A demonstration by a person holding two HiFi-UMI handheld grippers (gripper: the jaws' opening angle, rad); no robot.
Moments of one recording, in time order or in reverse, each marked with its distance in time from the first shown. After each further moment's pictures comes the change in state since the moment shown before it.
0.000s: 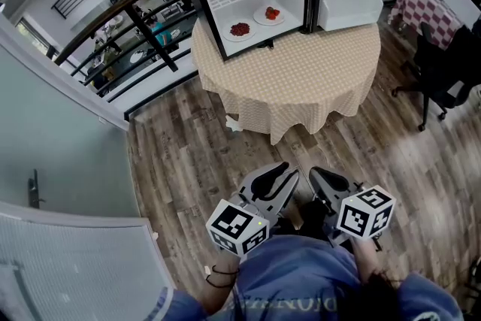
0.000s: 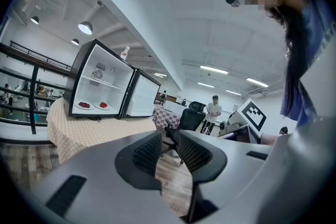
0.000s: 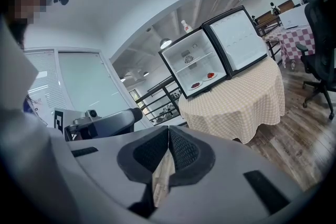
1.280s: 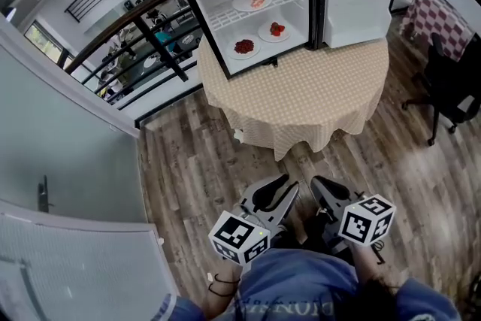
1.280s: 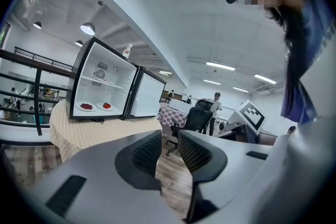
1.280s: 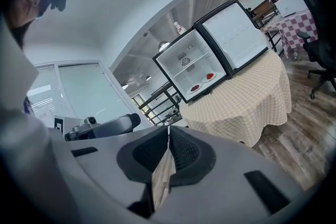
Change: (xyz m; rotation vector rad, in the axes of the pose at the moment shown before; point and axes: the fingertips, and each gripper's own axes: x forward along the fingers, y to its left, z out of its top) left arm 0.042 0.012 0.015 0.000 0.031 0.067; right arm 0.008 -0.036 0.038 0.091 -0.020 0.064
